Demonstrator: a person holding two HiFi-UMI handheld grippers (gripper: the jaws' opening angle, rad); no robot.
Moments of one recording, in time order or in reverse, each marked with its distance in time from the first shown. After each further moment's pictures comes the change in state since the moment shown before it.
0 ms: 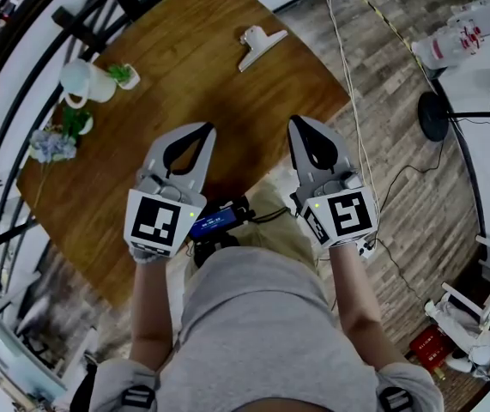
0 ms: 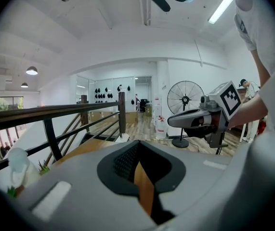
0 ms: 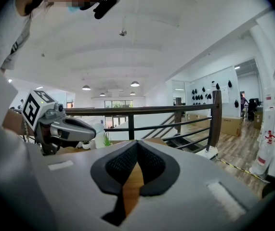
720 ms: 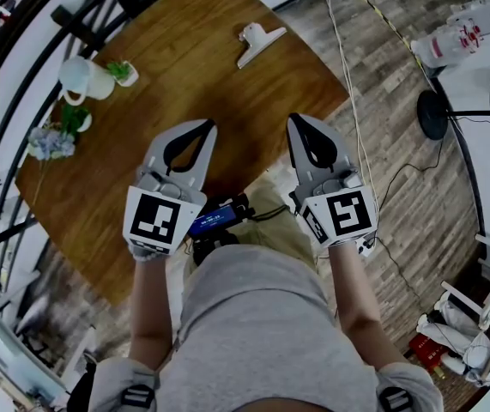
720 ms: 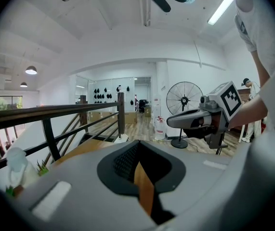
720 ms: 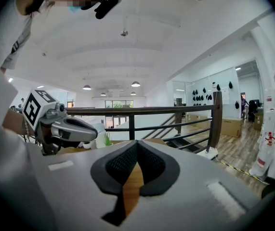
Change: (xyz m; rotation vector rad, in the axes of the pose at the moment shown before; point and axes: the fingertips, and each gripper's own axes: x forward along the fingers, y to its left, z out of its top) left arm 0.001 -0.004 0.002 0.001 -0.006 -0.013; right arm -0.002 0.003 0.002 -0.012 -0.001 0.003
